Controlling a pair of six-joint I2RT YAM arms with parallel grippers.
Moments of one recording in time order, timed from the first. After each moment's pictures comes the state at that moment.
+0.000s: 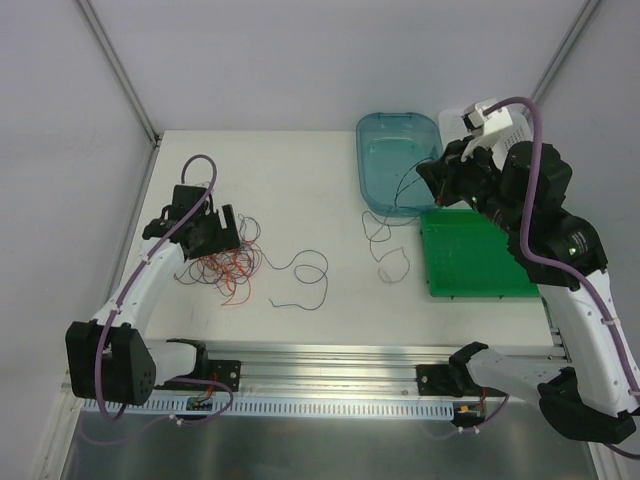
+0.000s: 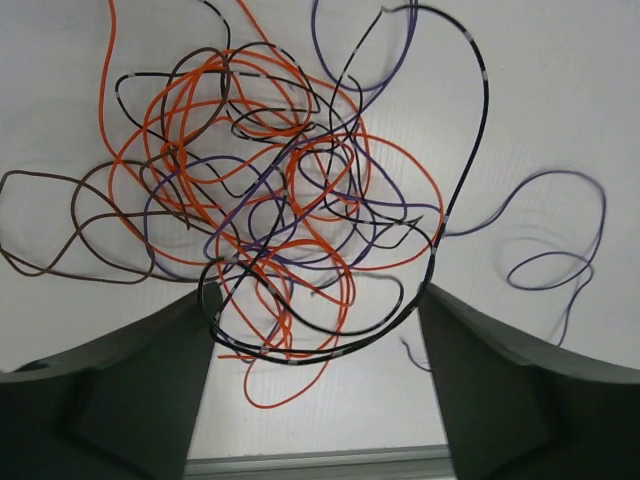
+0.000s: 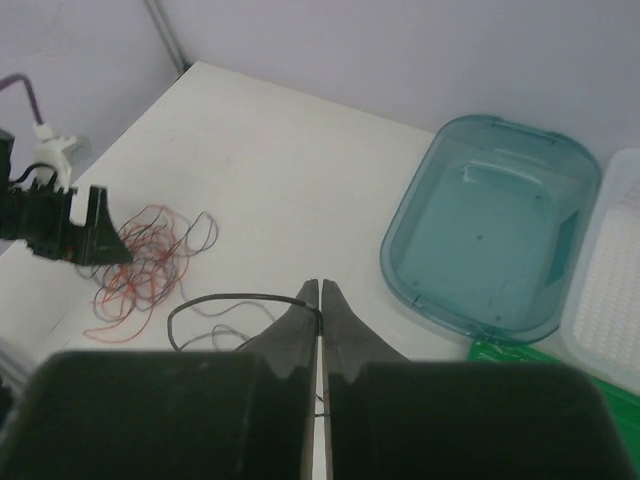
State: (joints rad) left arm -0.10 1.19 0.92 -0.68 0.03 -0.35; right arm 0.55 1.07 1.66 -0.78 -0.02 0.10
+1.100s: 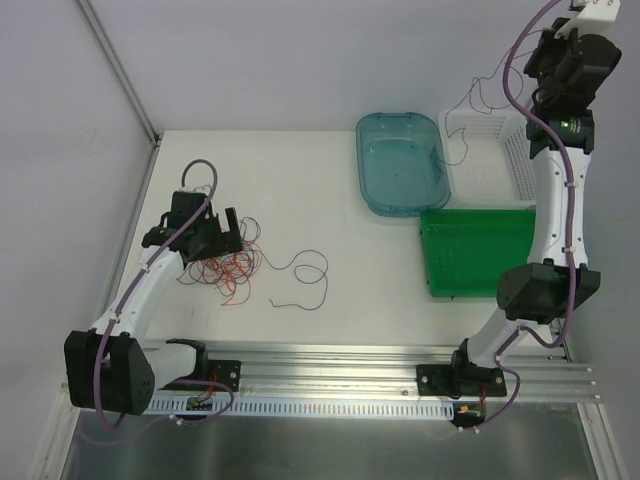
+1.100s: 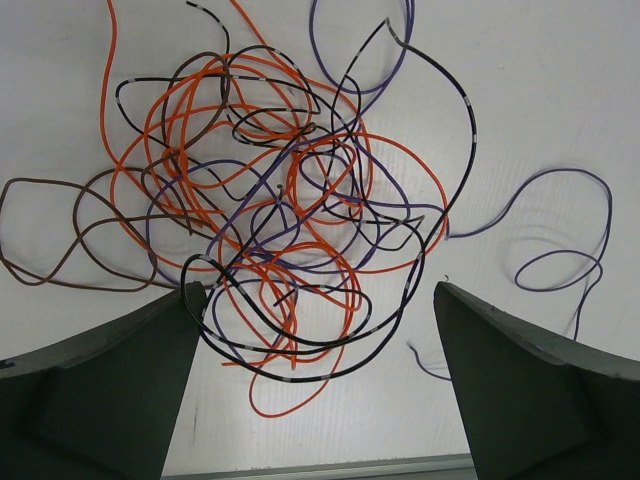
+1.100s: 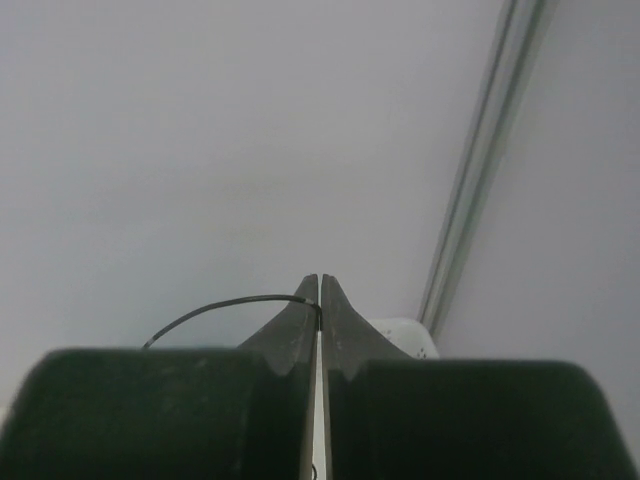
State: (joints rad) left arm -0.10 1.14 0.85 -0.62 0.05 -0.32; right arm -0.10 1.71 2.07 -0.21 0.04 -0.01
